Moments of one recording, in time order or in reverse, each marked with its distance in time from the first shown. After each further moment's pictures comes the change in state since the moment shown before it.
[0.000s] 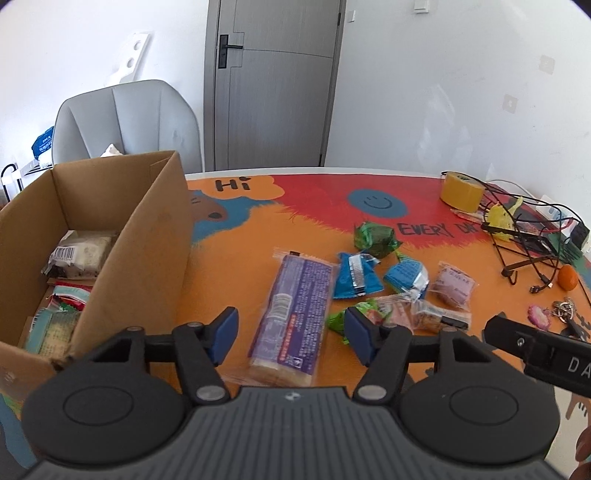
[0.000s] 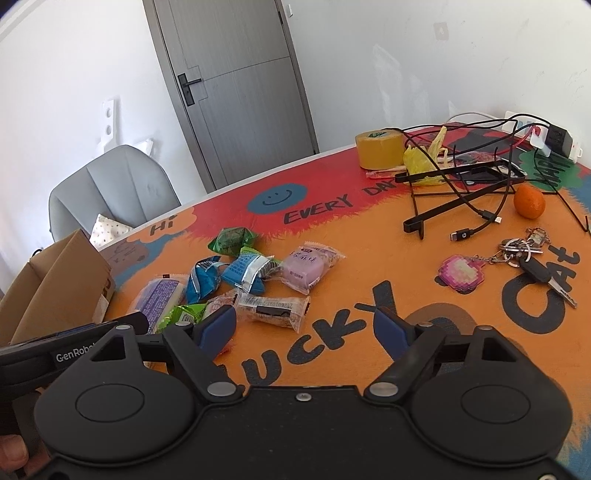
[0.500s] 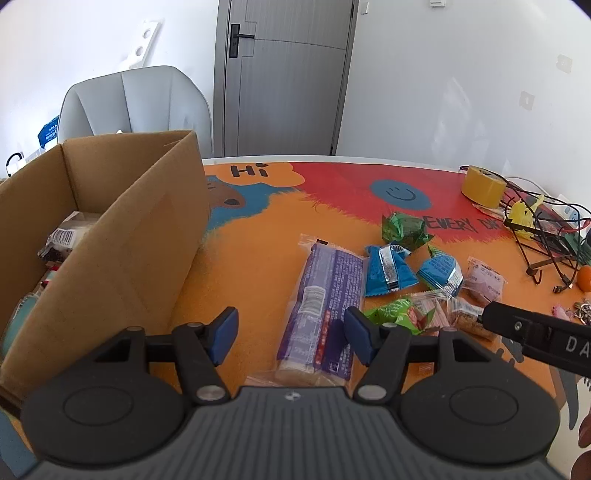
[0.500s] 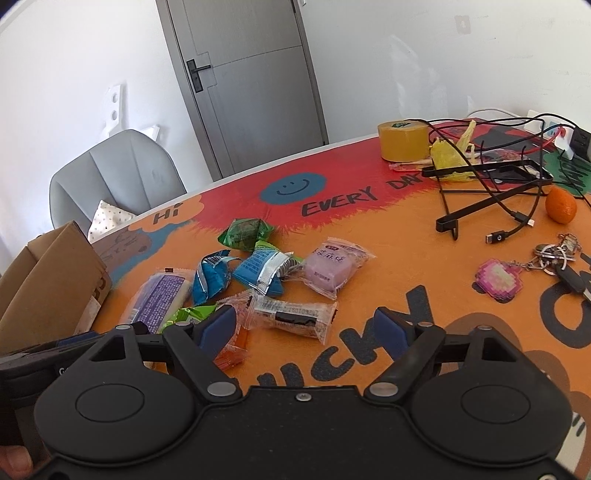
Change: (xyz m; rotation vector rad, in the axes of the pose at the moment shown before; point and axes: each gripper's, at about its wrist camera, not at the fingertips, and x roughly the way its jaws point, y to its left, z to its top) left arm 0.022 0.015 -0.002 -0.015 0.021 0.022; right arm 0.031 0.016 0.005 -0.032 0.031 0.017
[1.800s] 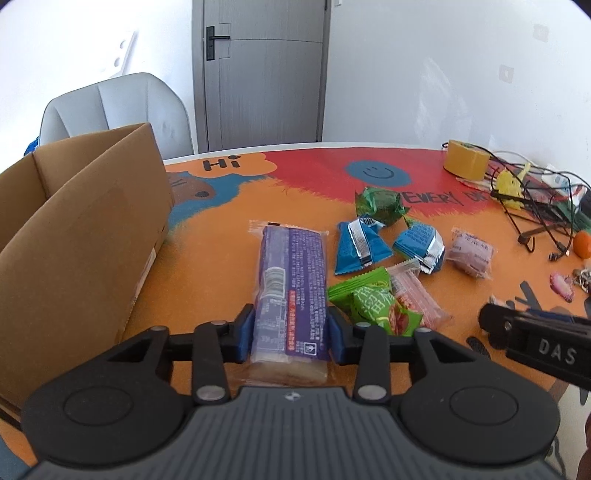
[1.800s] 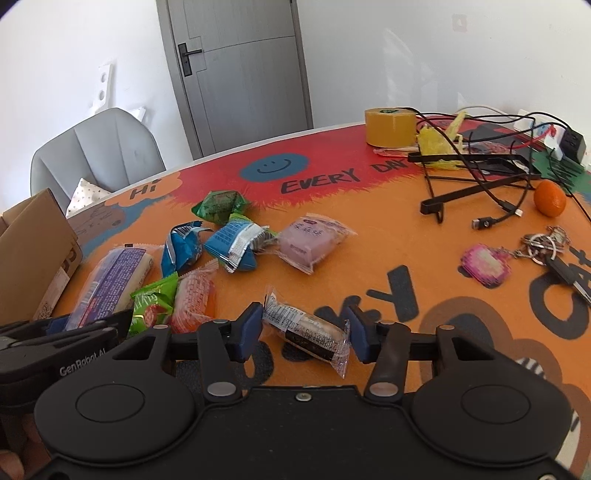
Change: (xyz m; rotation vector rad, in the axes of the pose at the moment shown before) left arm 0.009 -0.022 -0.016 0.067 0.002 -0.017; right arm 0.002 -0.009 -0.018 -0.030 0.020 -0.083
